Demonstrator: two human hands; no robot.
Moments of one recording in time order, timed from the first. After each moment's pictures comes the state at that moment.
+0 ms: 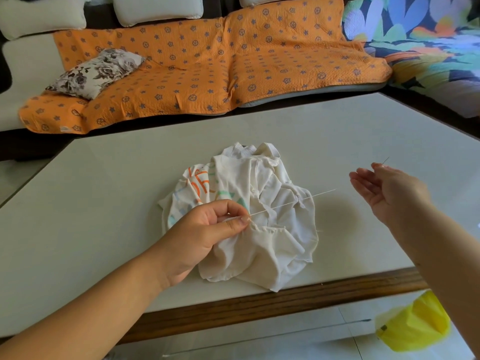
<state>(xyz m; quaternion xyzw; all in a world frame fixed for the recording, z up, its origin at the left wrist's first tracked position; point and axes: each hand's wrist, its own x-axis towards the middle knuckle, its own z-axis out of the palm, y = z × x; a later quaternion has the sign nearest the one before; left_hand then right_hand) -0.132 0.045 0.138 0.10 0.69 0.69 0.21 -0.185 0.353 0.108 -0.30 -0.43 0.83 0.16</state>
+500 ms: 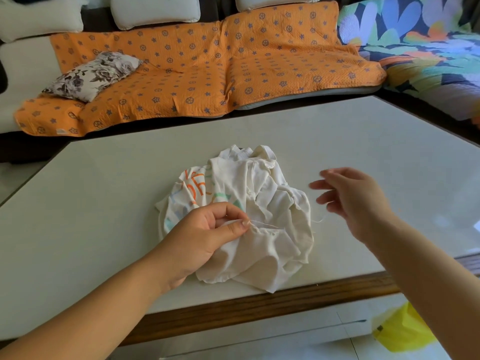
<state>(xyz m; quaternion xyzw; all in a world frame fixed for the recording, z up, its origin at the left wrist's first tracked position) -0.128 0.050 0.140 0.10 0.74 0.64 0.18 -0.149 0.295 0.135 -0.21 -0.67 0.70 0.09</state>
